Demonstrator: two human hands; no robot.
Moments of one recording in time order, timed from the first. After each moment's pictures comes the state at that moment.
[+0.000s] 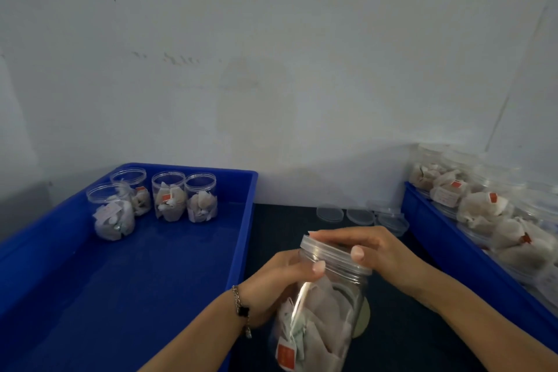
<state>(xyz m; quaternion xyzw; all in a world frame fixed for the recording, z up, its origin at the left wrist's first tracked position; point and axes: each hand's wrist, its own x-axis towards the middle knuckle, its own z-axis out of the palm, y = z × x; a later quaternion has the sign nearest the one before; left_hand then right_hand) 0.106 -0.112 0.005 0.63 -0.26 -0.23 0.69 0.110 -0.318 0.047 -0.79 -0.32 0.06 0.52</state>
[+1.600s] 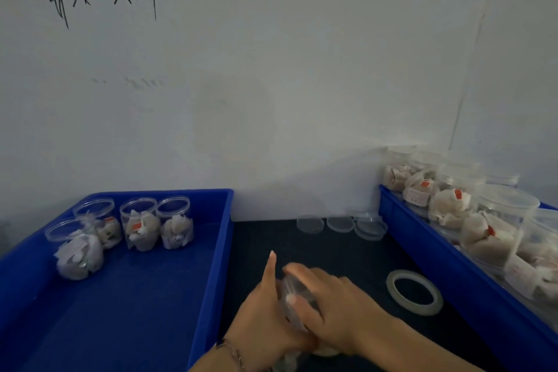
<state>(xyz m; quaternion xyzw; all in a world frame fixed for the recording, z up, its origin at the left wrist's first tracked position) 0.127 -0.140 -0.024 0.92 -0.18 -0.14 0.30 0.084 -0.290 0.030 -0.96 -0.21 0.05 0.20</state>
